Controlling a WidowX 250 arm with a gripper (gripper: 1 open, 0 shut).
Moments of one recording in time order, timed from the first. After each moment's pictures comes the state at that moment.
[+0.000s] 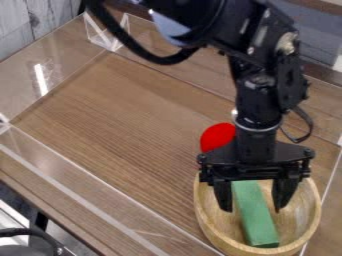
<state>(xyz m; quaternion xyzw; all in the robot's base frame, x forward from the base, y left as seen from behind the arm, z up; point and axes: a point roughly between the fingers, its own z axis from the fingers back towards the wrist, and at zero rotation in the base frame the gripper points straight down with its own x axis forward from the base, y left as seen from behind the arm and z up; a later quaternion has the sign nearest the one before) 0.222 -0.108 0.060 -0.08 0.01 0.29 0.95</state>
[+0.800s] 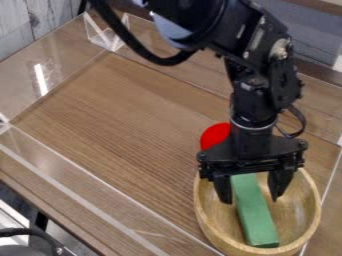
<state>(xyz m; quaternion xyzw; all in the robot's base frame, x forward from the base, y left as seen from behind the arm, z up) 0.235 -0.102 0.054 -0.08 -0.01 0.33 0.94</state>
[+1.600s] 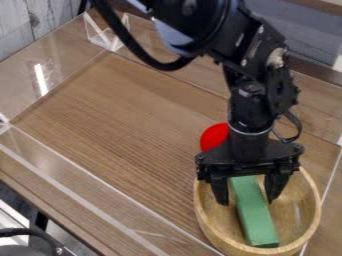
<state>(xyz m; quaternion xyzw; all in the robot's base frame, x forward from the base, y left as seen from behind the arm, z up) 0.235 -0.099 0.046 -0.07 -0.02 0.32 0.94</state>
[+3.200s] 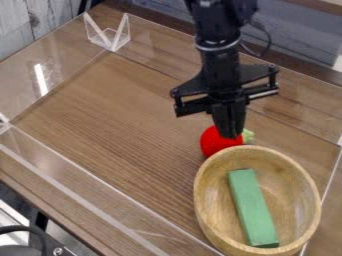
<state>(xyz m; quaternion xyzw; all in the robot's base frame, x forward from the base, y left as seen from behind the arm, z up) 0.257 -0.061 0.101 -0.12 -0.03 0.34 0.93</state>
